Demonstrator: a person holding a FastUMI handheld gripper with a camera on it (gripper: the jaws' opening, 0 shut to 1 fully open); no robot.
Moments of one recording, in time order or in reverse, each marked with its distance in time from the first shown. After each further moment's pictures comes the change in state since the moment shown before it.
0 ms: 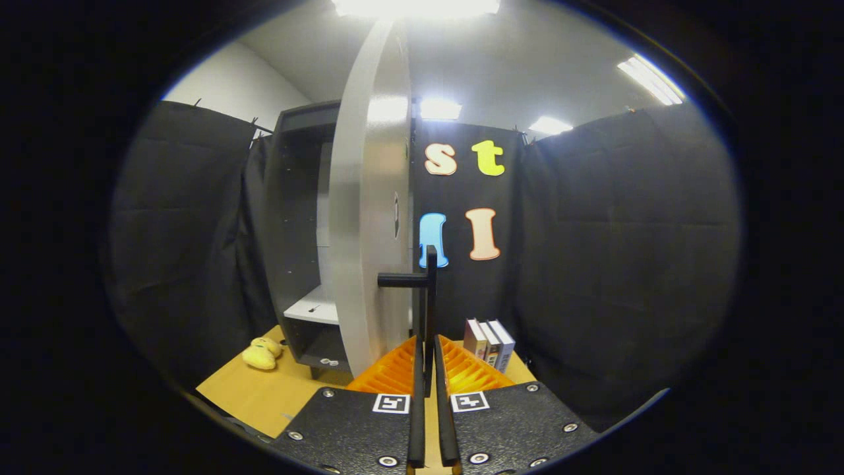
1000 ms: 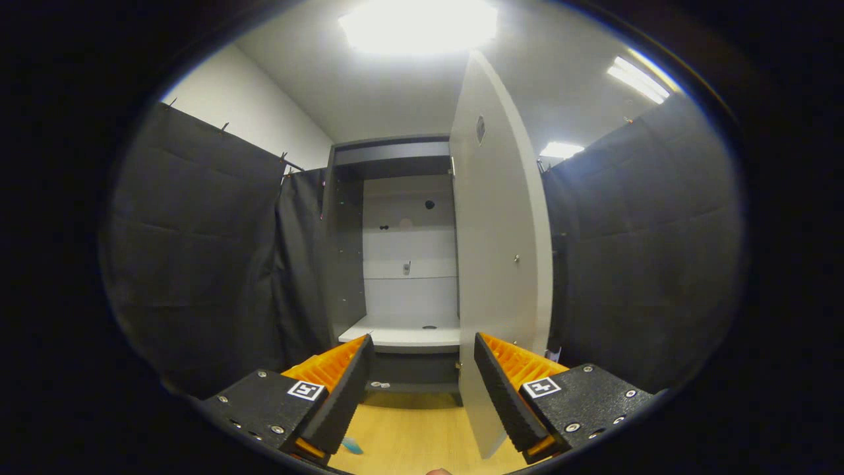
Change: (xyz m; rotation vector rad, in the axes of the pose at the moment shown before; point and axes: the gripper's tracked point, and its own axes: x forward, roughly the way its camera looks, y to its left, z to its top) arm -0.040 0.131 -0.025 0.069 -0.183 0.141
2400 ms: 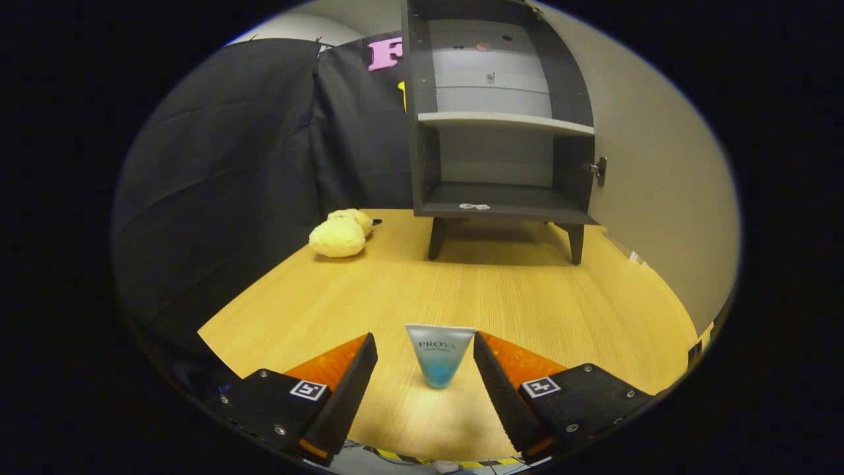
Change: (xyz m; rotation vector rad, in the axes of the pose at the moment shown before) arm 0.042 0.164 -0.393 -0.038 0.601 0.159
